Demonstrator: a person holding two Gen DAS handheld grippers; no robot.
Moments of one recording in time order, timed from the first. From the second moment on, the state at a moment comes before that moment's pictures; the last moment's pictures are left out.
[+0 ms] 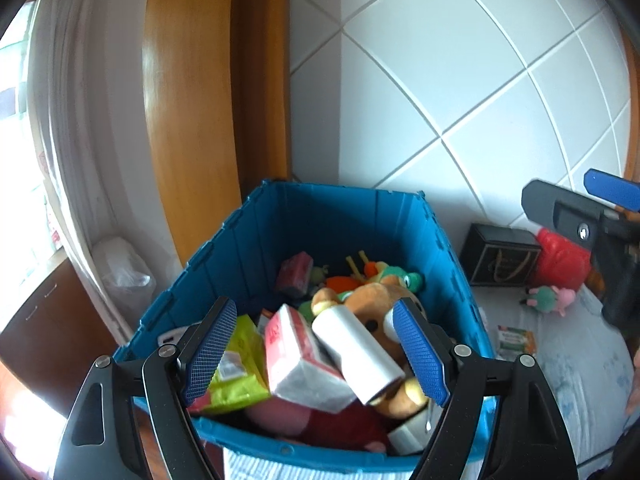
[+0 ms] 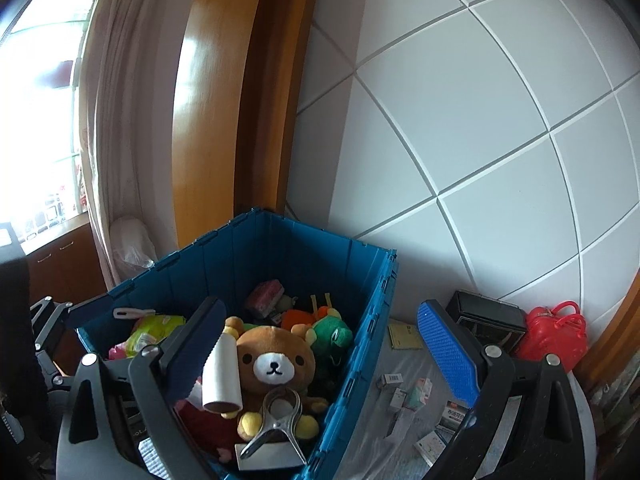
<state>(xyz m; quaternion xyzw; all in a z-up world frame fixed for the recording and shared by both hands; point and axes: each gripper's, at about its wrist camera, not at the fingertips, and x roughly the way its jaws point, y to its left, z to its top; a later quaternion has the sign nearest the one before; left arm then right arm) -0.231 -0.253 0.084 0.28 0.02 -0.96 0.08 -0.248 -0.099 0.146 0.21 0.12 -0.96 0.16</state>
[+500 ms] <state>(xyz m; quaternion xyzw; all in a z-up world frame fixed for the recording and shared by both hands) -0.167 -0.226 0.081 0.26 0.03 -0.96 0.07 -0.176 -0.058 0.113 0.23 0.11 -0.95 0.17</state>
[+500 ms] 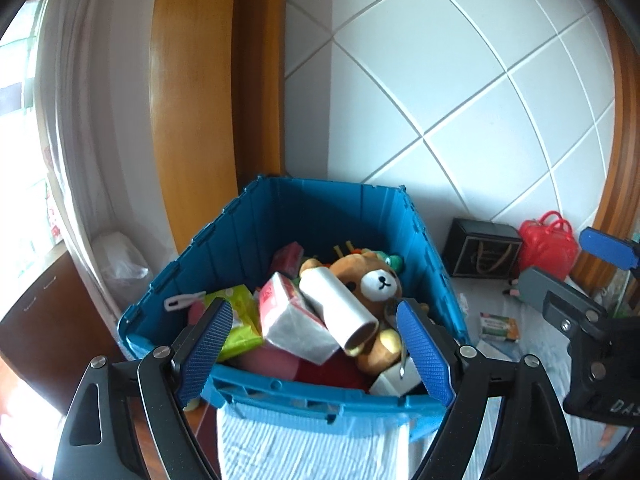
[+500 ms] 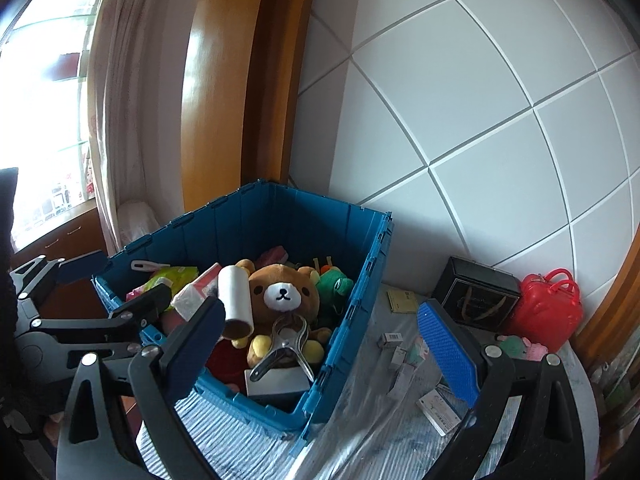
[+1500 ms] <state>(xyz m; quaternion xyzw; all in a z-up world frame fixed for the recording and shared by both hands) -0.030 -0.079 0.040 0.28 0.01 -0.96 0.03 -0.033 0.125 0.039 0.30 0.04 -0.95 0.09</state>
